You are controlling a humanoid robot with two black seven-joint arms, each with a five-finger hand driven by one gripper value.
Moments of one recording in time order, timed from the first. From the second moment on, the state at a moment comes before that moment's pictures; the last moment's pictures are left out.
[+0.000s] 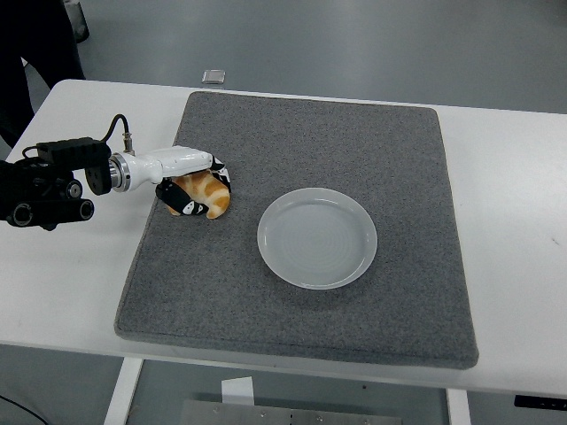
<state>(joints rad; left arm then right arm) -1.35 0.57 0.63 -1.10 0.82 0.30 -0.43 0.05 0.00 0.07 0.14 0.28 -0.17 -0.03</state>
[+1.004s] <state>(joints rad) -1.78 0.68 0.59 -1.20 0.79 0.23 -0.43 0.05 0.00 0.07 0.14 0.28 -0.17 -0.03</state>
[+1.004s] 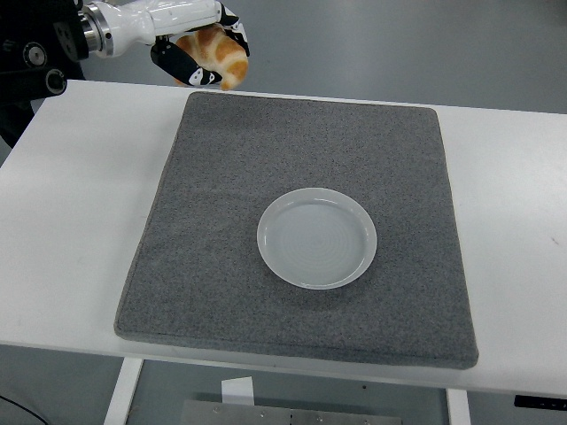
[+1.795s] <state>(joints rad) -1.68 0.38 0.47 -1.19 0.79 0.24 -0.45 0.05 0.00 0.07 0.14 0.28 -0.17 -0.03</state>
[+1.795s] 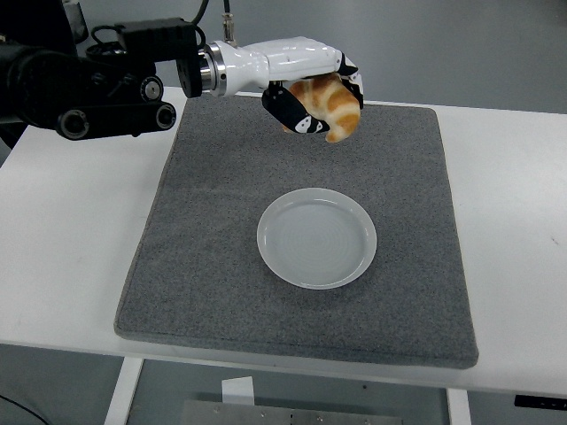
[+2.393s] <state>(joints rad) -1.57 0.25 0.48 -1.14 0.82 0.23 -0.46 0.05 0.00 0.07 0.14 0.28 -0.17 -0.03</state>
